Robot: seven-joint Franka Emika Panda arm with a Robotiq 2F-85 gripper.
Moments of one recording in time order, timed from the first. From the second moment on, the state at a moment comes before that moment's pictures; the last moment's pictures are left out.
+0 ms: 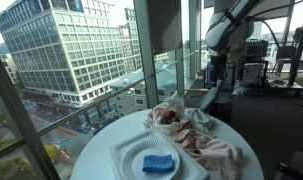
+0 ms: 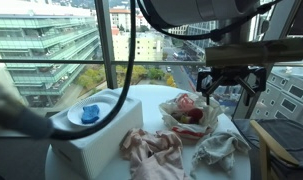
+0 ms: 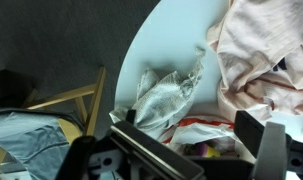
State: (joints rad) arm -0.18 0.17 -0.21 -2.08 -0.19 2.40 -0.44
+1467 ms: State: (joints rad) arm -0.33 1.18 -0.06 -1.16 -0.03 2.44 -0.42
